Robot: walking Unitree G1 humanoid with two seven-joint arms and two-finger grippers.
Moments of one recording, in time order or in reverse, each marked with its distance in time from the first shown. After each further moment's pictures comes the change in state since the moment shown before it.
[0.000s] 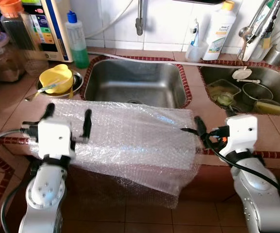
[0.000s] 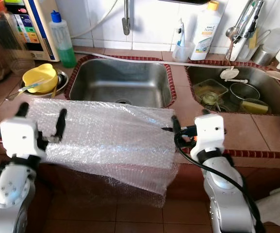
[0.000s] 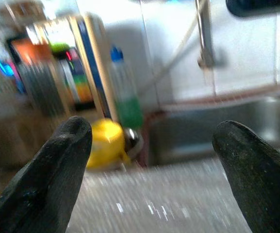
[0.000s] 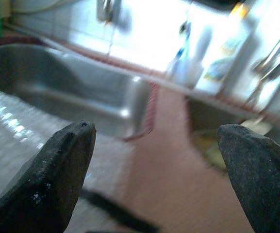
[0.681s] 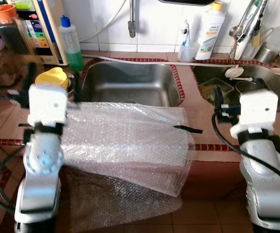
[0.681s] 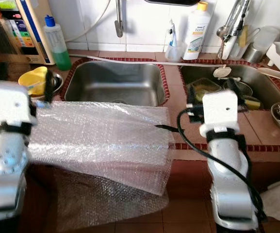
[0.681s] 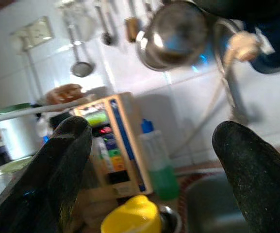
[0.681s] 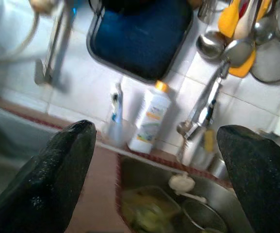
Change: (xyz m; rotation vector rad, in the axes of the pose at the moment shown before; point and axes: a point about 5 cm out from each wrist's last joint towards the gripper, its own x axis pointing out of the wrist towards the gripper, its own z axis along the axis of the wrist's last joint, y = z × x) left arm 0.045 0.020 0.037 0.120 -0.197 0.149; right arm 0.016 -0.010 0.048 -0.087 -0.211 -0.180
